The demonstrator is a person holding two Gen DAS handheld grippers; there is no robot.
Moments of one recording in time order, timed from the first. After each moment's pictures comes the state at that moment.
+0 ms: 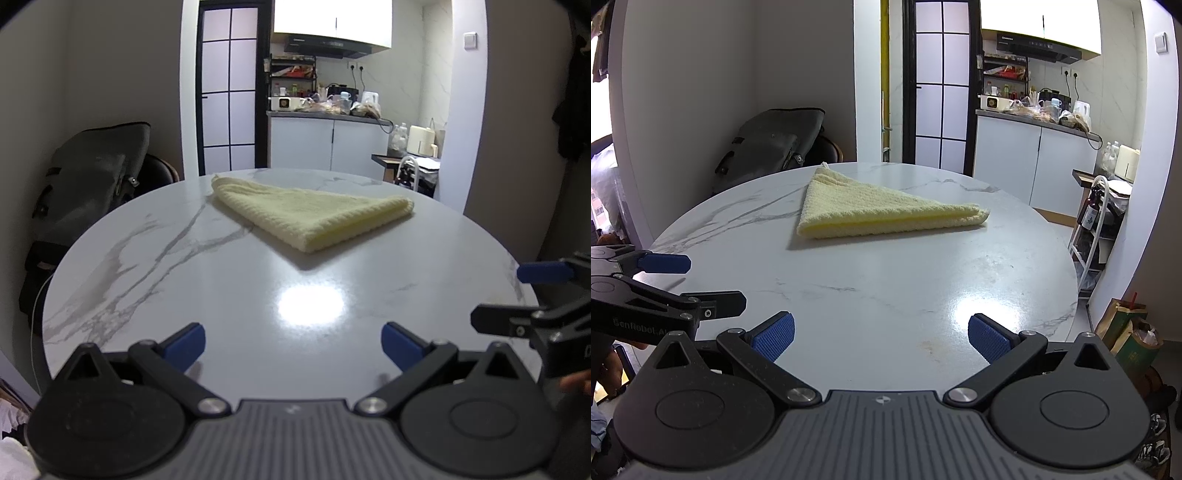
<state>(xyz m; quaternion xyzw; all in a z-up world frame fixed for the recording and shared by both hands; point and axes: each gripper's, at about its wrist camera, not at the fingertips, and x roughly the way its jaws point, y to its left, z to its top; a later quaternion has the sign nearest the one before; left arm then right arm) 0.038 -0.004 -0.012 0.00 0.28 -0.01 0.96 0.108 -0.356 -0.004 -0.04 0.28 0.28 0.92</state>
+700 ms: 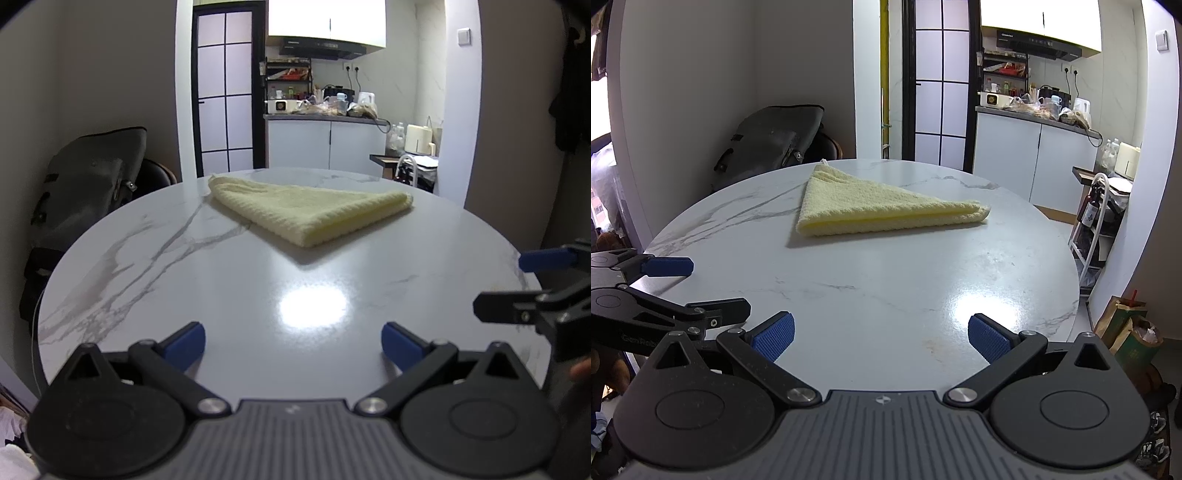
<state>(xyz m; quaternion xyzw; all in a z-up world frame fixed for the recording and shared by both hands) 0.037 -0.007 -0.021 0.00 0.27 -0.01 0.96 0.111 -0.355 -0.005 -0.04 0.29 0.28 0.92</state>
